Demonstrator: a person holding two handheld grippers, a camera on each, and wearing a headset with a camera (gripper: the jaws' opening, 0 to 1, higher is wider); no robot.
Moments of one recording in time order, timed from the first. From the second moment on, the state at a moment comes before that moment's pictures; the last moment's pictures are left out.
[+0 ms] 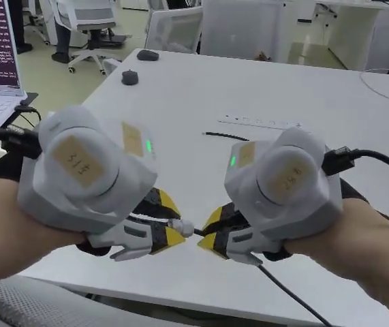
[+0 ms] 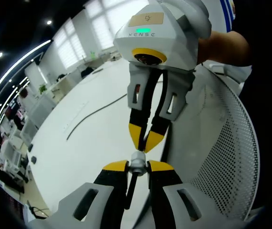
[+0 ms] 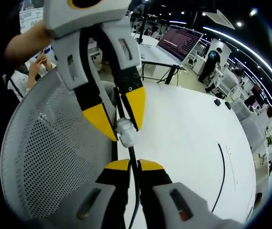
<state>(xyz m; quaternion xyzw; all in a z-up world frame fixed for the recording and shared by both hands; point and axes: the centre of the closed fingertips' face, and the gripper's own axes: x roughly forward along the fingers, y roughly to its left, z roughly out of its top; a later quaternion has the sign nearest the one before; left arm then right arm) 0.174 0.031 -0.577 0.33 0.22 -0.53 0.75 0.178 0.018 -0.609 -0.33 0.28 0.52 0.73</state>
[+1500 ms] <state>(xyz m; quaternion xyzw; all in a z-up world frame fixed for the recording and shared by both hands) 0.199 0.065 -0.584 0.34 0.26 -0.49 0.76 0.392 -0.135 -0.644 -0.23 0.37 0.29 0.85</state>
